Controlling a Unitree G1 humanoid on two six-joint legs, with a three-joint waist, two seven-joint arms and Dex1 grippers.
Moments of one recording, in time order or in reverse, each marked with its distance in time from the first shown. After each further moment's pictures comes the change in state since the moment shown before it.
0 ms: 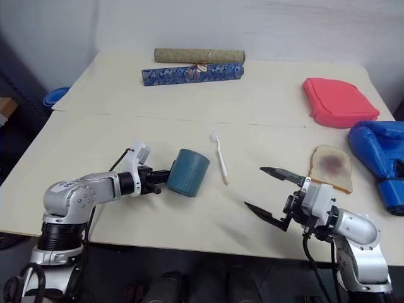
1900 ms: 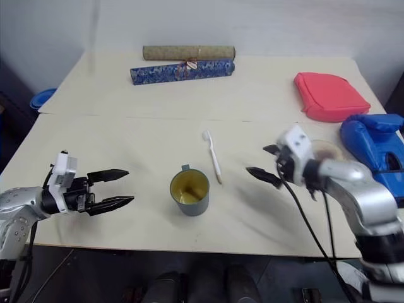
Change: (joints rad) left arm 0.385 0.362 0.241 -0.006 -0.110 -0.534 -0.607; right arm -0.700 -0.140 0.332 0.170 -0.058 1.057 -0.354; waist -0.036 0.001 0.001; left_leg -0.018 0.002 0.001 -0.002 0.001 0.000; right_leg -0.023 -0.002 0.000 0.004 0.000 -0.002
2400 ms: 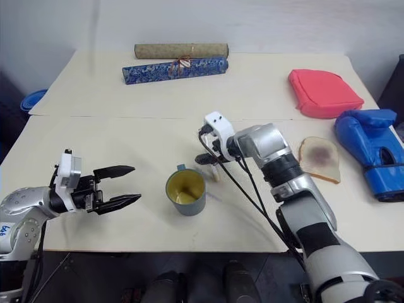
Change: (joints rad) left arm -0.018 -0.067 -0.016 -0.022 0.051 -0.098 0.015; right arm -0.545 0.463 0.275 0.731 -0.251 0.070 -0.054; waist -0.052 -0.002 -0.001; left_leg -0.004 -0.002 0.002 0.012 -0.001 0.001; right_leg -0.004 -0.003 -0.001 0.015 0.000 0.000
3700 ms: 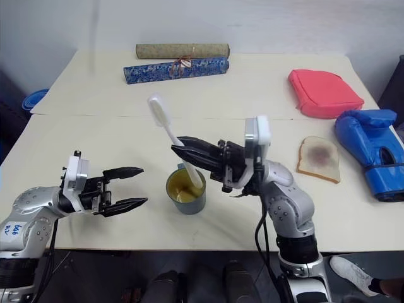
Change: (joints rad) left arm -0.026 -0.044 -0.040 0.031 -0.001 -0.039 -0.067; right arm 0.699 0.097 -0.346 -0.931 0.487 -0.567 0.325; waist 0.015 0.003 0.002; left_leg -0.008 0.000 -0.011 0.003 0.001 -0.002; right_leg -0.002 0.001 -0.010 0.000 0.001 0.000
